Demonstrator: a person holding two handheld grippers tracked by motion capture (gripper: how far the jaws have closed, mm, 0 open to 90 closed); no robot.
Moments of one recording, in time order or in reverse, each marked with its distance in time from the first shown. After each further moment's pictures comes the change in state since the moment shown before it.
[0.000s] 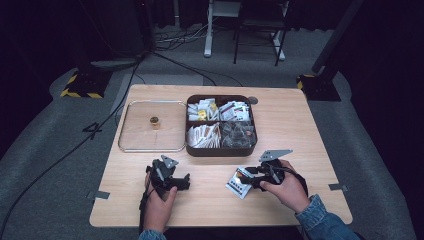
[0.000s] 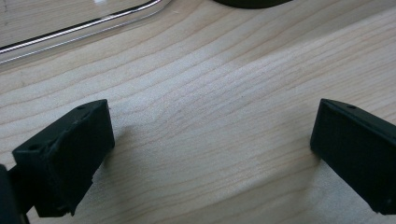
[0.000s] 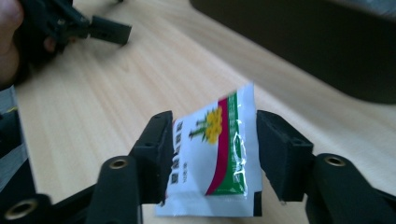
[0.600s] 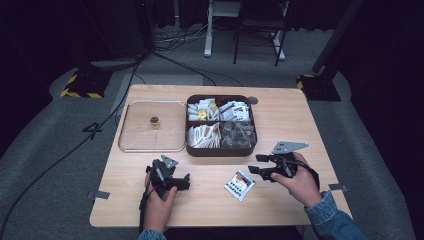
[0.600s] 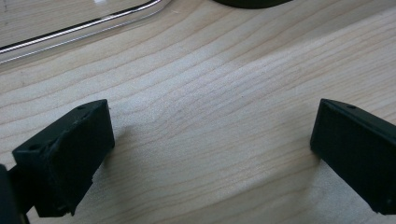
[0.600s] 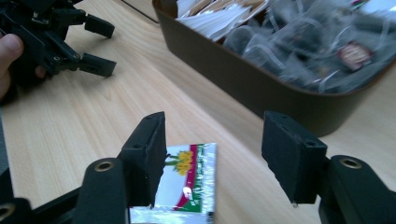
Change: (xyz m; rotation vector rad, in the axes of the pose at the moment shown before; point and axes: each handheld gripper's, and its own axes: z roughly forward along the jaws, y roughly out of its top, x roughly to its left) left arm 0.000 0.000 0.000 0.000 0.000 0.001; right arm -0.015 0.013 -0.035 -0.111 -0.068 -0.072
